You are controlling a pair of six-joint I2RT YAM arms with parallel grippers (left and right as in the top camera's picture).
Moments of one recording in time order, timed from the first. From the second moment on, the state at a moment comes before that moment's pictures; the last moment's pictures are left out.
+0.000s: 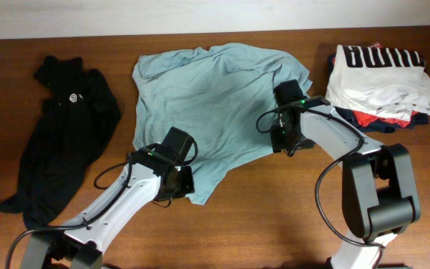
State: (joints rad) left arm -0.48 1.52 0.90 -0.82 0.06 -0.61; right arm 0.23 1.92 1.26 -0.79 0.11 0.16
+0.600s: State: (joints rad) left arm -0.48 1.52 0.90 -0.82 0.06 -0.61; right arm 0.23 1.94 1.26 -0.75 0.13 0.16
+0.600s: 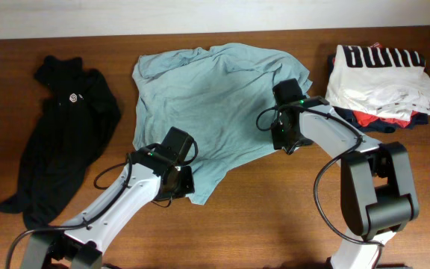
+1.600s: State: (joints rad) left arm -0.46 1.52 0.90 -0.82 0.05 -0.61; right arm 0.07 1.97 1.27 -0.81 0.13 0.18
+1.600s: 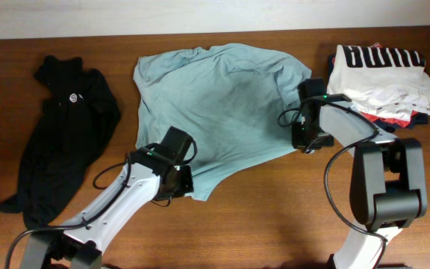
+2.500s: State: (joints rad) left arm -0.12 1.41 1.53 -1.05 -0.08 -0.36; right arm 0.03 1.85 2.24 -1.48 0.03 0.18
